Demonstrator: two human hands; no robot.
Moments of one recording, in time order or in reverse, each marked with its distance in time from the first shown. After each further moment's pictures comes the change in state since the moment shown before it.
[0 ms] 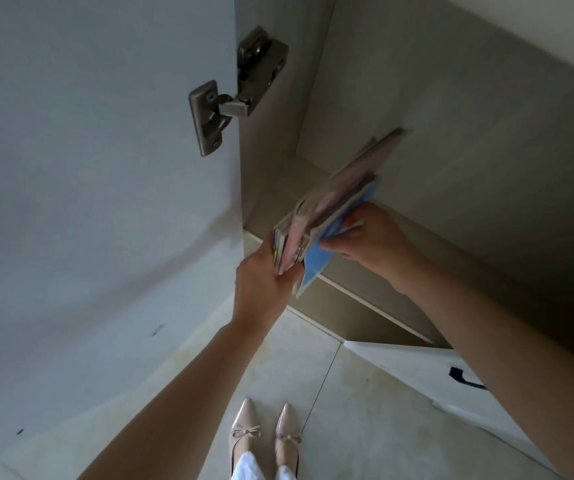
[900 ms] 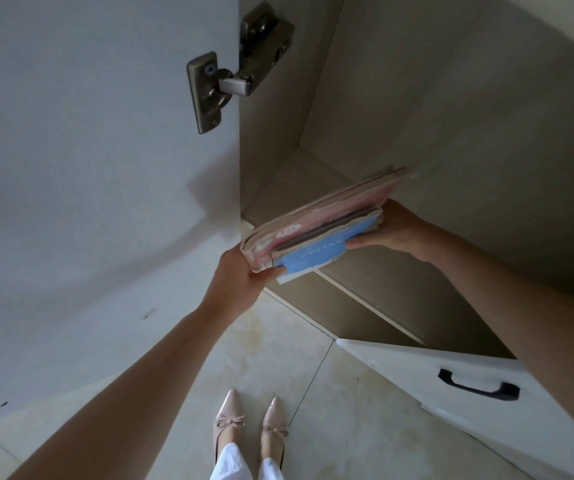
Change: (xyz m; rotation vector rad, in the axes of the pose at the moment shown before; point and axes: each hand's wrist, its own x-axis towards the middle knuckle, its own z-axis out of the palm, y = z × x) left_hand 0.002 -0.047 -0.005 -0.213 -0.100 0.003; right_hand 0.051 0.047 -0.048 -0.137 -0.268 -0.089
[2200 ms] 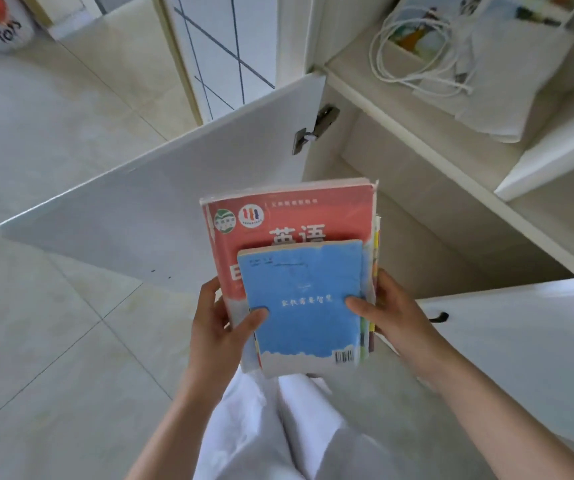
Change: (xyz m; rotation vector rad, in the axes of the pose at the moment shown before) left_hand -0.272 0.214 -0.118 -0.429 0.357 -0.465; right_hand -0.317 -0.134 0.054 0.555 -0.123 0.019
